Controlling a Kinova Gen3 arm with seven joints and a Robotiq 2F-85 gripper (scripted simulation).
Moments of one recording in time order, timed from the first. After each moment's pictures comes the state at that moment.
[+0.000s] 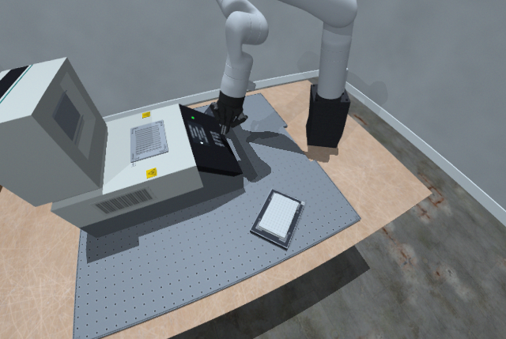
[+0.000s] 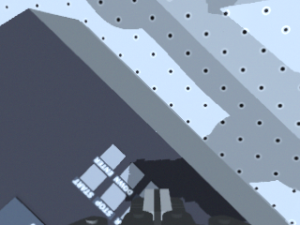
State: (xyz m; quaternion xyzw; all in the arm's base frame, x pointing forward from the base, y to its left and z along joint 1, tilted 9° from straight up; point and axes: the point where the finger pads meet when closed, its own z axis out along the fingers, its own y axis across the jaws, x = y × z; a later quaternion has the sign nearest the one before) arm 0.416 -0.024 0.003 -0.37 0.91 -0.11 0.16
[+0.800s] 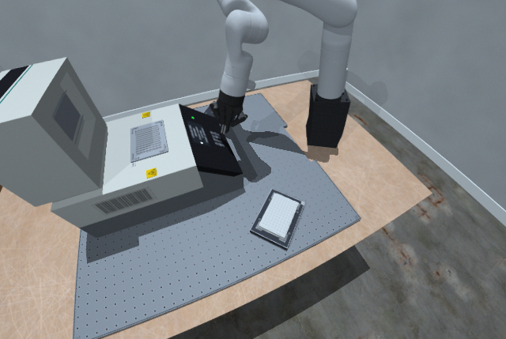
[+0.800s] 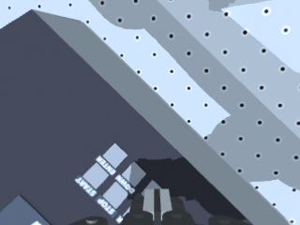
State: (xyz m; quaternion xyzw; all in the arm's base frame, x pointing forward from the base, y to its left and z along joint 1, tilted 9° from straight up) arm 0.416 -0.024 0.005 -0.37 0.91 -0.11 0.16
